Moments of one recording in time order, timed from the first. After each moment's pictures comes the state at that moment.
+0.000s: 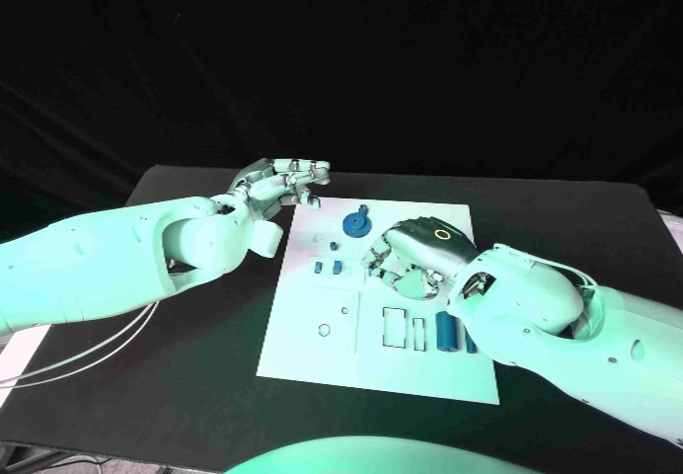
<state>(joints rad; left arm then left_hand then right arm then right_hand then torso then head) 1.20 -0.98 -0.03 1.58 0.07 -0.27 0.35 1.38 -0.13 0.38 0.02 0.12 1.01 0.17 0.17 0.07 1.09 0.09 0.36 0.18 1.23 0.01 0.89 0.59 0.17 1.22 0.10 0.49 0.80 1.05 -0.70 0.07 1.77 -1.82 -0.25 -0.19 1.40 -0.07 0.54 -0.04 0.07 1.17 0.12 0.08 0.13 1.21 0.07 0.07 0.10 1.46 -0.02 1.07 1.00 0.08 1.38 0.08 1.34 1.17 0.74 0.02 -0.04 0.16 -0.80</state>
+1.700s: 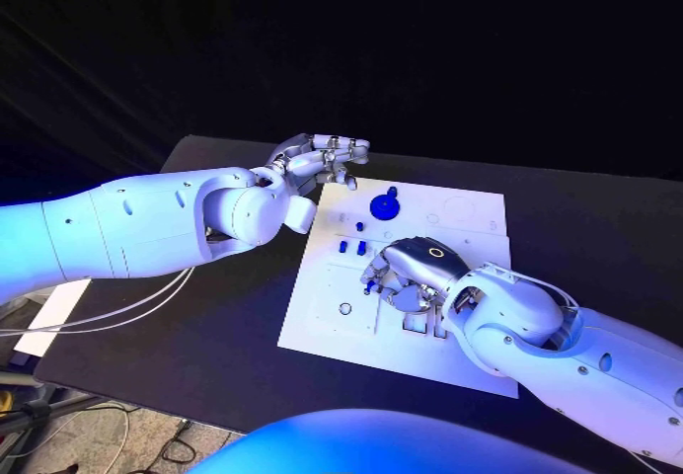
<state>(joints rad) 1.20 -0.97 -0.03 1.58 0.06 -0.27 0.35 1.38 -0.13 0.38 0.02 0.12 1.01 0.17 0.17 0.07 1.09 0.09 0.36 0.18 1.23 0.01 0.90 0.59 0.17 1.23 0.11 0.49 0.79 0.96 -0.58 0.06 1.65 -1.80 -0.22 -0.12 1.39 -0.08 0.54 -0.05 0.08 1.16 0.12 0.07 0.13 1.21 0.07 0.06 0.10 1.46 -0.02 1.07 1.00 0.08 1.38 0.08 1.34 1.17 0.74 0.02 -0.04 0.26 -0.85</state>
